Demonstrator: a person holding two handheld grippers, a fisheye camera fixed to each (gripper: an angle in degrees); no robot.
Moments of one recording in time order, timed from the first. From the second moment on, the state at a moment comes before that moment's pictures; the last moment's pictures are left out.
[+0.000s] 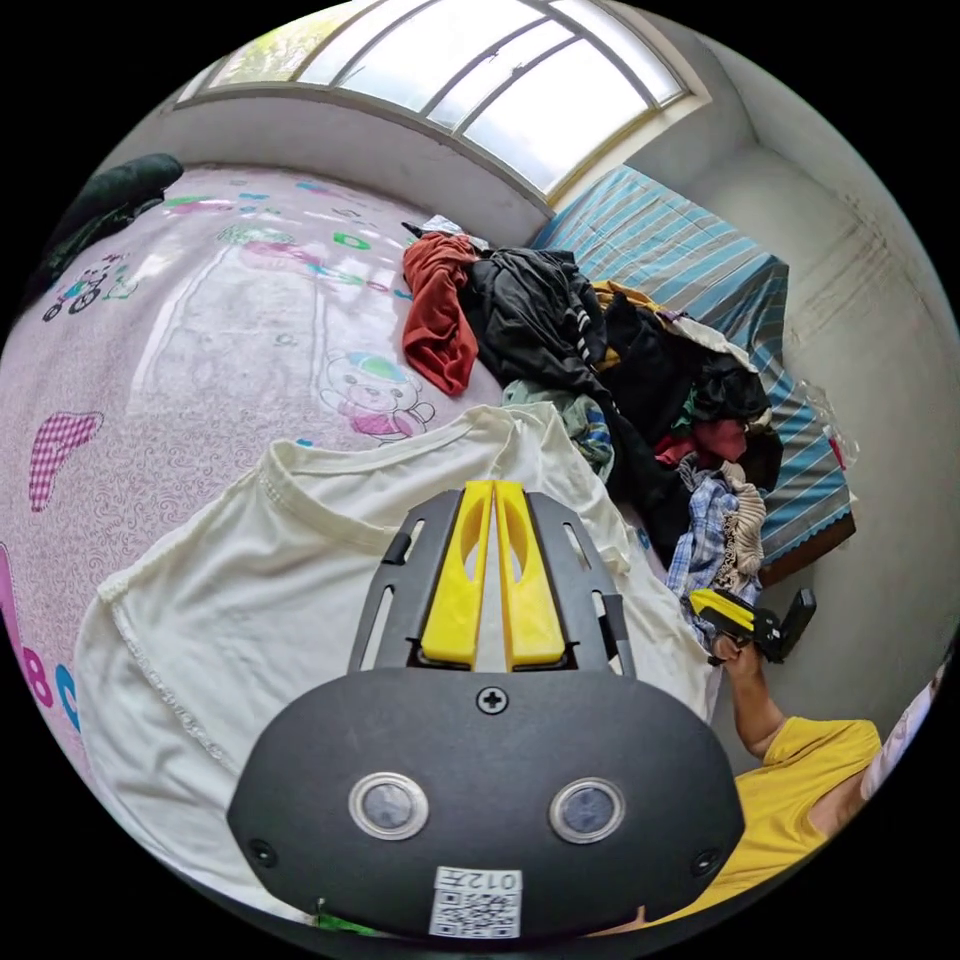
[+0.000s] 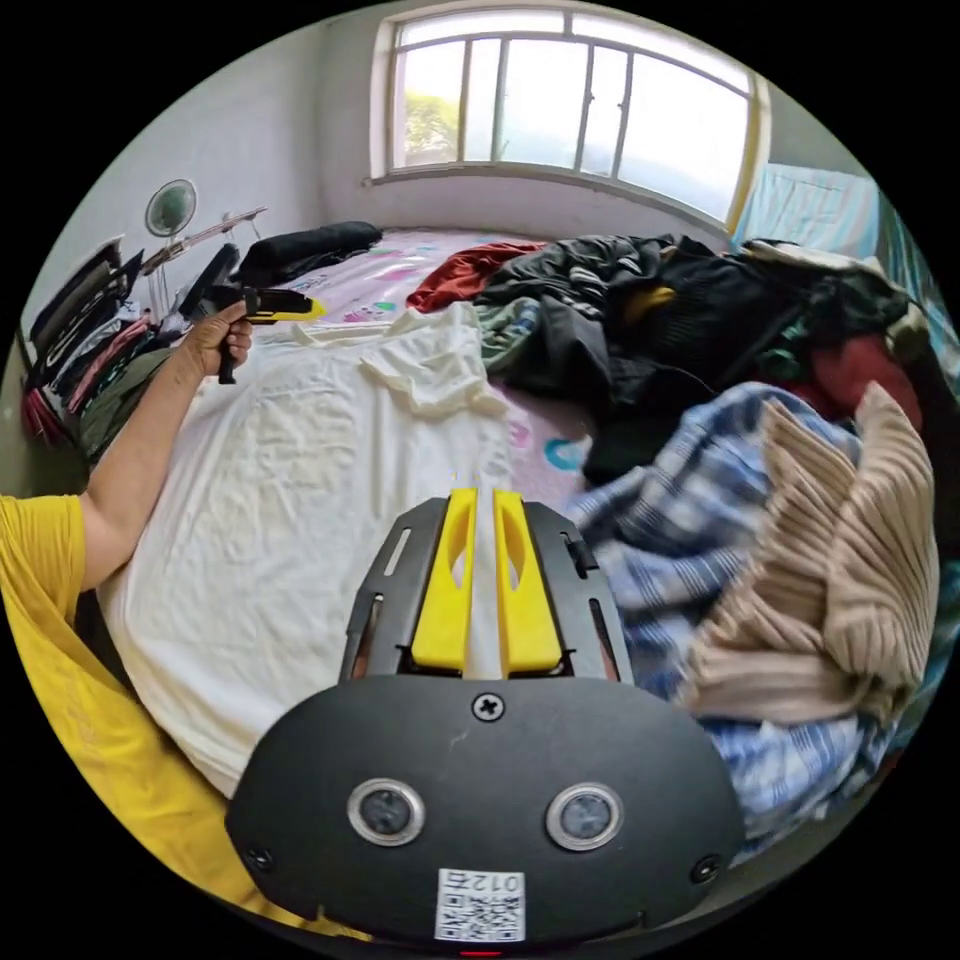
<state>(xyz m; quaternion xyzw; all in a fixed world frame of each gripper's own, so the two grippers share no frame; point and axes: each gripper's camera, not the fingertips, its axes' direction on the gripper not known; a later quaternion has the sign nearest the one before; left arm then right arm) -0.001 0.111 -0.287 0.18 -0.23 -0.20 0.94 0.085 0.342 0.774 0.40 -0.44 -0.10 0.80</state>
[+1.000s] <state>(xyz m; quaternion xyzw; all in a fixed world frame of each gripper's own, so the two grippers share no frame) -0.088 -0.048 -0.202 -0.02 -0.21 -0.28 0.94 -0.012 0.341 0.770 0.57 -0.26 -0.30 0.72</state>
